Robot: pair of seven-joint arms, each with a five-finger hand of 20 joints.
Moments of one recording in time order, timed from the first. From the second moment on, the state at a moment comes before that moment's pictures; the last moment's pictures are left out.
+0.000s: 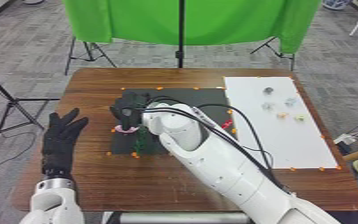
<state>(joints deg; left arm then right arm) 121.2 -70.0 -92.4 -117.3 53.8 20.8 13.0 -58.7 -87.4 42.5 -80.4 -165.7 -22.7 -11.3</state>
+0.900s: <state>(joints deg) 122.4 -71.2 -93.8 -117.2 55.7 17.3 11.4 -73.7 -54.4 73.3 -109.4 -137.0 -20.3 16.9</state>
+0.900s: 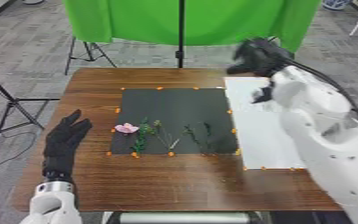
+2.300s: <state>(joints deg) 122.9 -71.9 -93.7 -117.3 56.3 16.2 9.9 -79.8 -53.8 68.4 -102.7 -134.7 3.1 20.9</state>
